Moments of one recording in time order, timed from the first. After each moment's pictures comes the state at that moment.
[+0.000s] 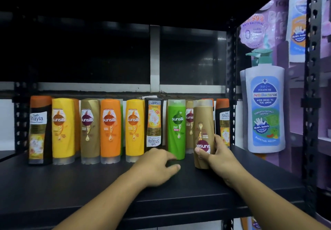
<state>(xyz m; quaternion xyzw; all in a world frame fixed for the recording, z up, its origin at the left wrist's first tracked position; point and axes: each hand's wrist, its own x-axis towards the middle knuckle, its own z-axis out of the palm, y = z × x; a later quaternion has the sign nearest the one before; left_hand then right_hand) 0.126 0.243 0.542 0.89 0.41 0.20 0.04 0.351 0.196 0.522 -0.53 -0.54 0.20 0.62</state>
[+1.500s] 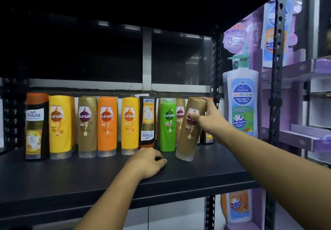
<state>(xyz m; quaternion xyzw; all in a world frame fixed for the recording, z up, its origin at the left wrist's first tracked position) 0.111 0.236 0.531 0.87 0.43 0.20 0.08 0.328 0.154 0.621 -0.56 -0.56 0.09 0.61</state>
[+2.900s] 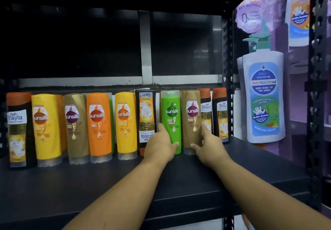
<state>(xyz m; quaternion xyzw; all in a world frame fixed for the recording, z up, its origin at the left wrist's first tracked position) 0.196 0.276 0.548 0.77 0.53 0.36 0.05 0.353 0.235 0.522 -0.68 -0.56 0.00 0.47</state>
